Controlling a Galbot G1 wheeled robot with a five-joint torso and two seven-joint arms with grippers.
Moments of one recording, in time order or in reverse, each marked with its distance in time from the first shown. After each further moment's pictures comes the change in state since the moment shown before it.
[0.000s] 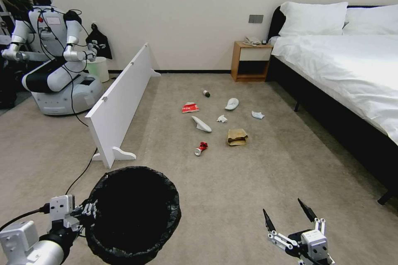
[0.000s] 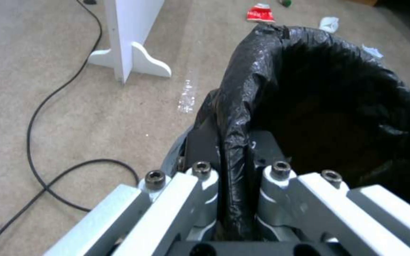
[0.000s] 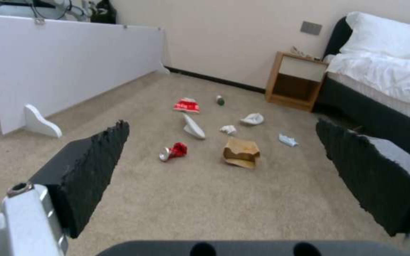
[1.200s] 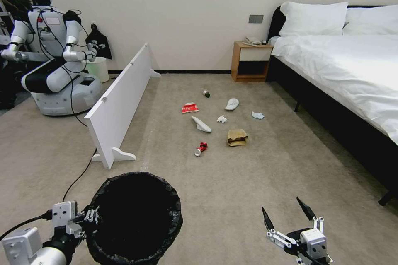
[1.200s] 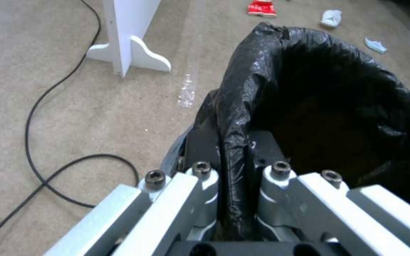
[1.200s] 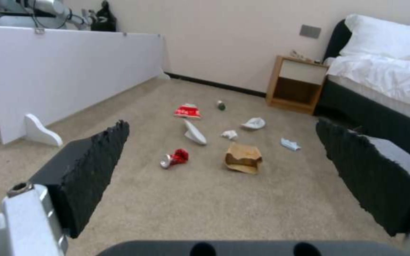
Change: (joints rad) left arm 0.018 -0.022 0.019 -0.001 0.041 -0.003 0.016; right arm 0.012 0.011 -0.007 -0.006 0.010 0.014 -0.006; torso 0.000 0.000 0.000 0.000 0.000
